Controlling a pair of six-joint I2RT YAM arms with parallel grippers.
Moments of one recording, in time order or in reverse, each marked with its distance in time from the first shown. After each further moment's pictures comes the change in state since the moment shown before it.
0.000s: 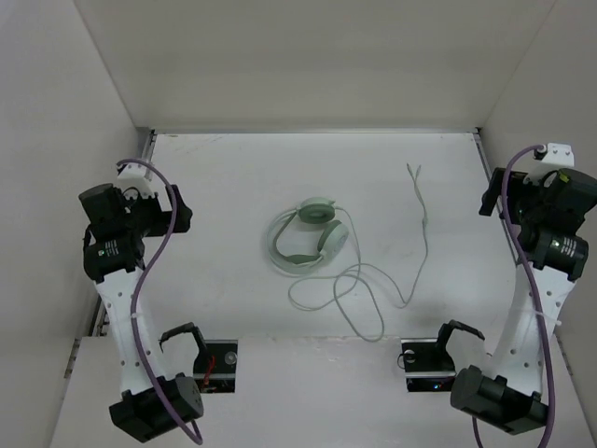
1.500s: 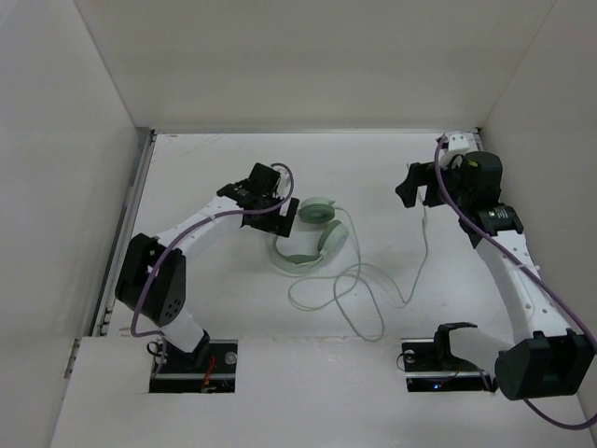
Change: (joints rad) left arm -0.924 0.706 0.106 0.163 -0.497 -0.274; right arm 0.521 0.189 -0.195 0.399 -0.098 0.157
